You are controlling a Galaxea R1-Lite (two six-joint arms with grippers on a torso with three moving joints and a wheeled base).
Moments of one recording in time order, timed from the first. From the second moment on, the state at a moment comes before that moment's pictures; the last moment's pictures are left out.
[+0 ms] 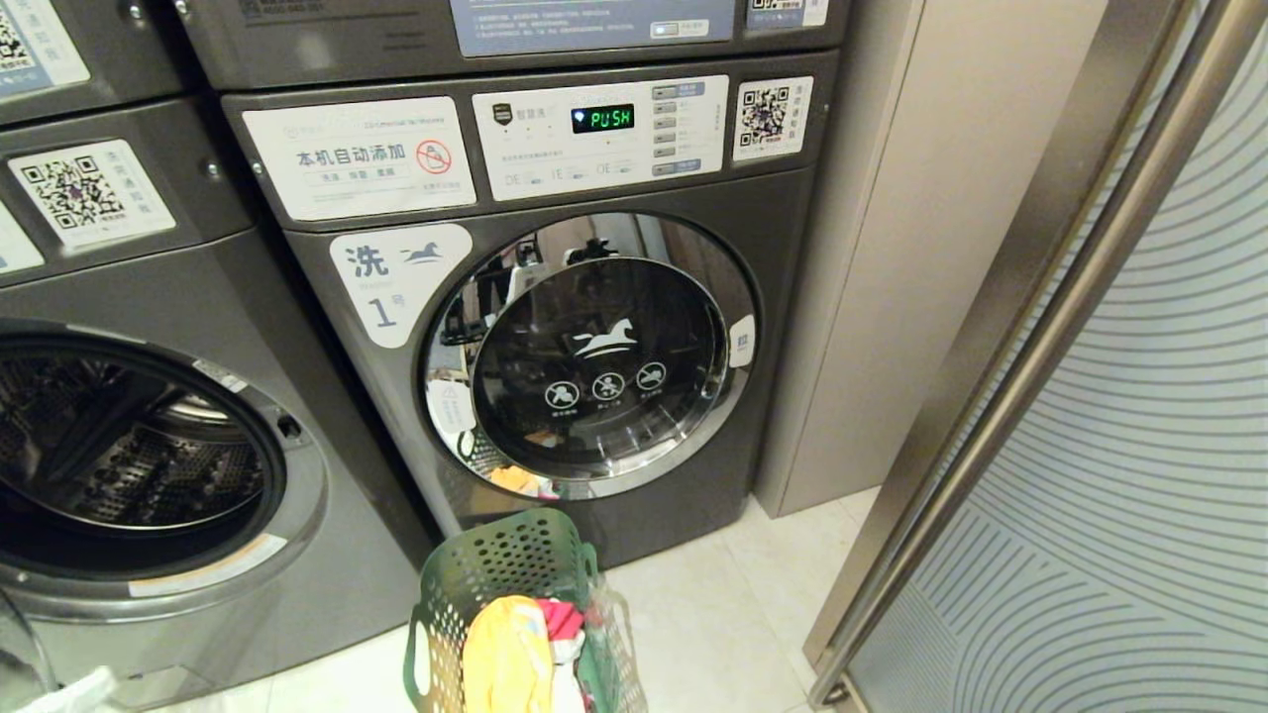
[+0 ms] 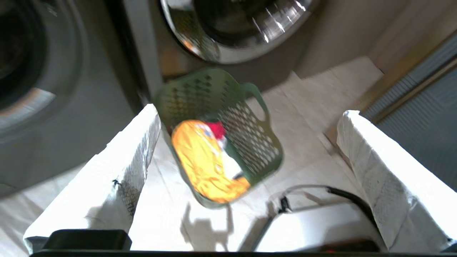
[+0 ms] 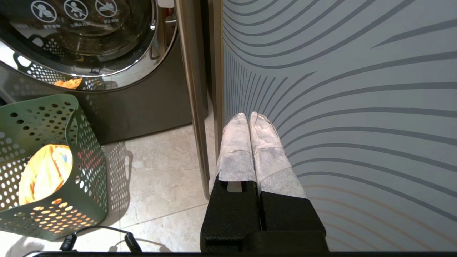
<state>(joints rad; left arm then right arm) -0.03 0.49 -0.14 -0.13 -0.18 -0.03 0.00 0.00 0.00 0.00 0.01 -0.02</state>
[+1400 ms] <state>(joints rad) 0.00 0.00 0.00 -0.01 0.00 0.01 0.00 0.00 0.00 0.00 0.01 -0.01</state>
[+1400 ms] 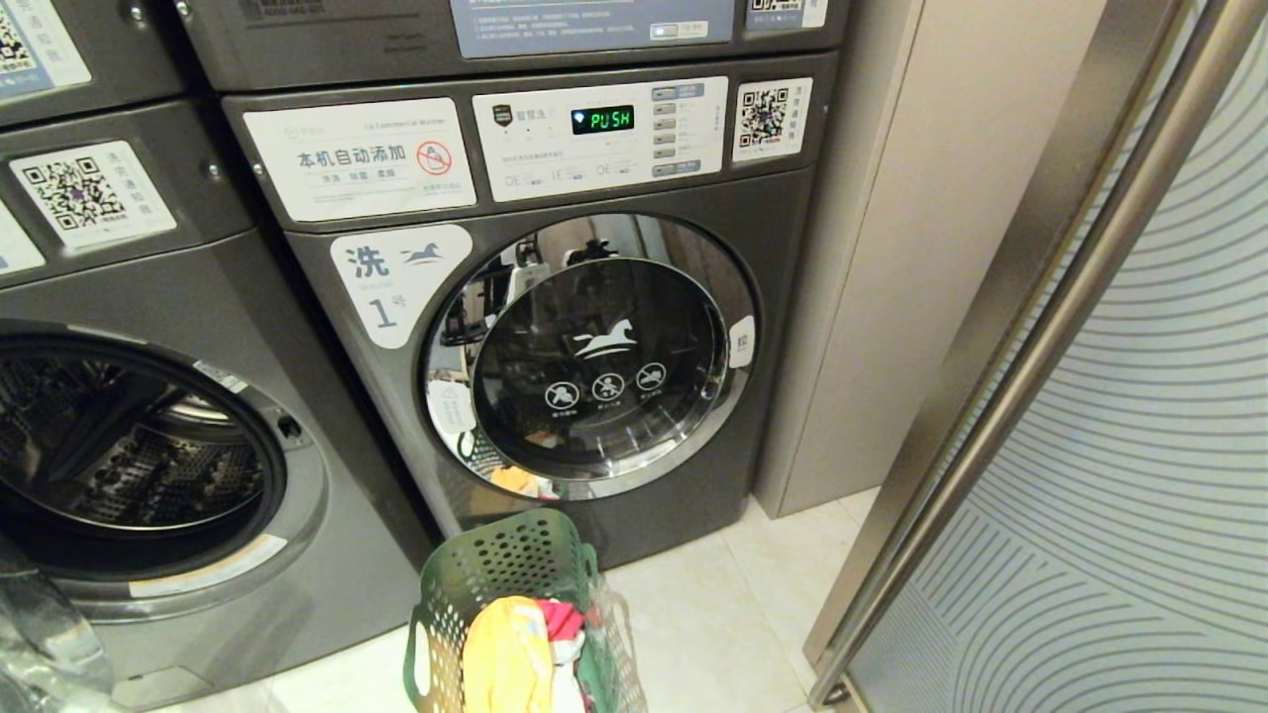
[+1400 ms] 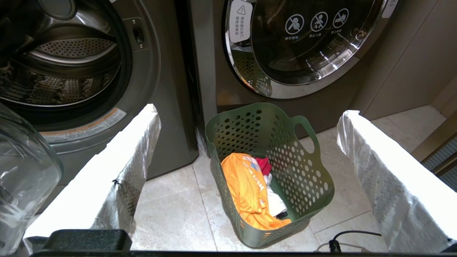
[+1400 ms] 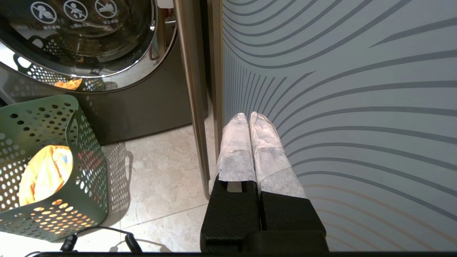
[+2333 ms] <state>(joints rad) 0.00 0.00 0.00 -0.01 0.00 -0.01 0.00 0.00 0.00 0.00 0.01 -0.03</state>
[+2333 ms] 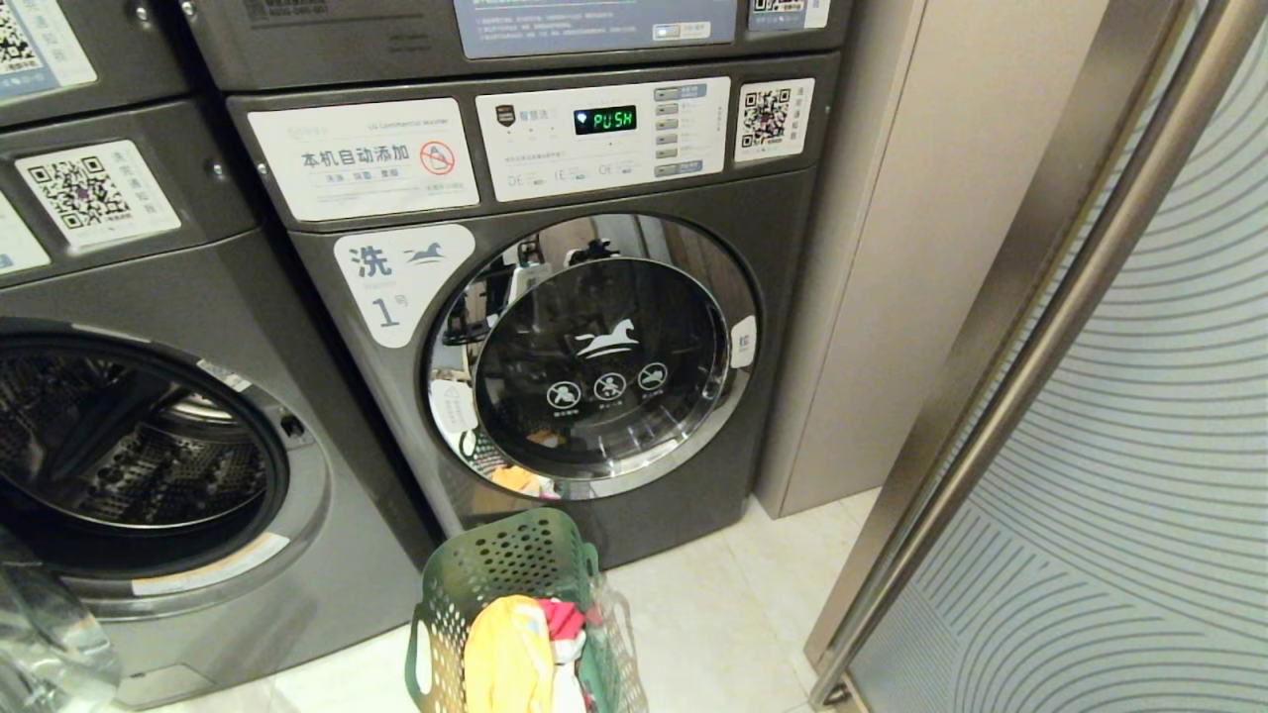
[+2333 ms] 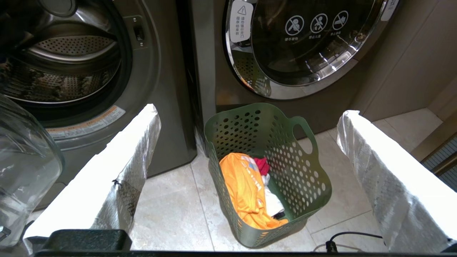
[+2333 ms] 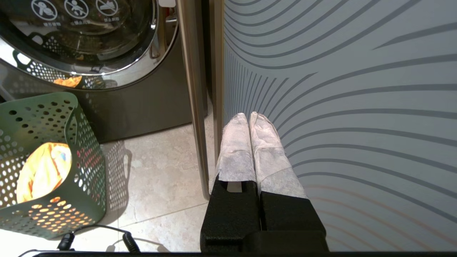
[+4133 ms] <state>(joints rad) 0.00 0.00 0.00 -0.01 0.00 -0.01 0.00 0.00 0.00 0.00 0.01 -0.02</state>
